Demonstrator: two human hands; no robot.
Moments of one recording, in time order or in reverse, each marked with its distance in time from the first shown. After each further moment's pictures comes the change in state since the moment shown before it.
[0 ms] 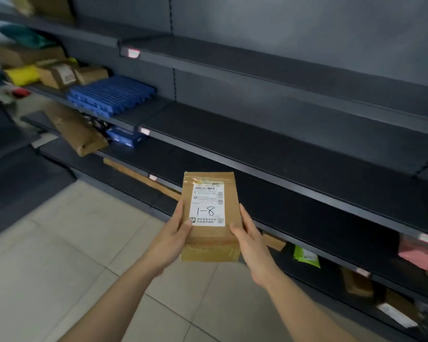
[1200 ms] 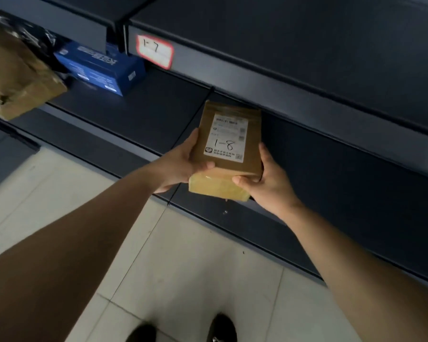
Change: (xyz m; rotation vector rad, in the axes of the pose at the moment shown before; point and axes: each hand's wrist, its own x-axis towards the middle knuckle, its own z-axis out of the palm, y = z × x) left_hand 0.595 -0.202 -0.216 0.038 -0.332 -0.136; right_hand 0.575 0.115 0.199 -0.496 0.043 -0.078
